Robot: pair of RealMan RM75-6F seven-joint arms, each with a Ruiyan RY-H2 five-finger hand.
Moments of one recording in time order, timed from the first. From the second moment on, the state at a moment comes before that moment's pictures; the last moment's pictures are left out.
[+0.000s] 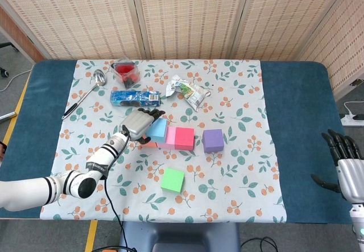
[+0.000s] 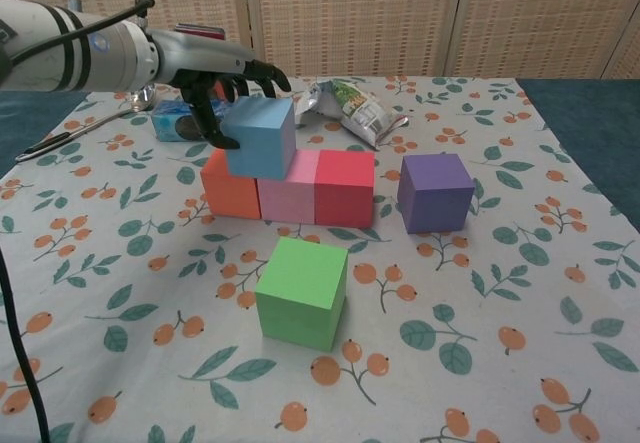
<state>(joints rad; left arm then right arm) -1.19 -1.33 -0.10 -1.54 0.71 0.72 0.40 0.07 -1.01 0.08 -1.68 -1.50 1.50 0.05</state>
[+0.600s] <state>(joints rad) -1.18 -1.30 -0.10 -1.59 0.69 0.72 0.38 0.07 -1.00 0.08 -1.68 -1.51 1.50 0.06</state>
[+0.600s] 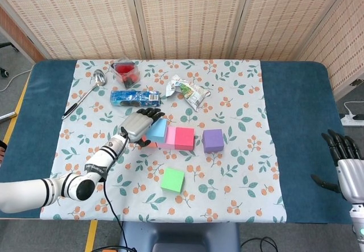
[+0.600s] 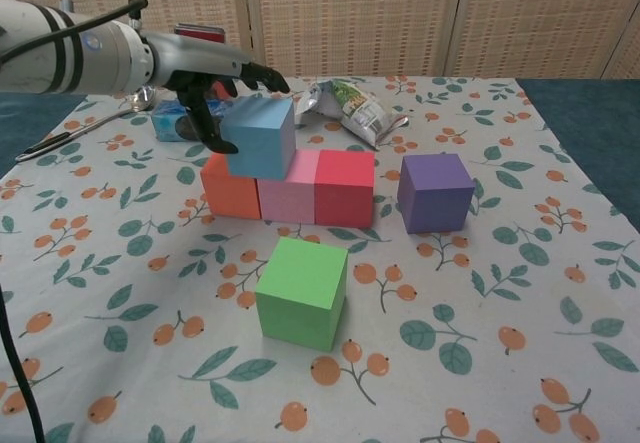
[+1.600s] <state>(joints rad) -0.93 -1.51 -0.10 -1.28 0.80 0.91 0.33 0.08 -1.00 0.07 -1.68 -1.54 1.49 0.07</state>
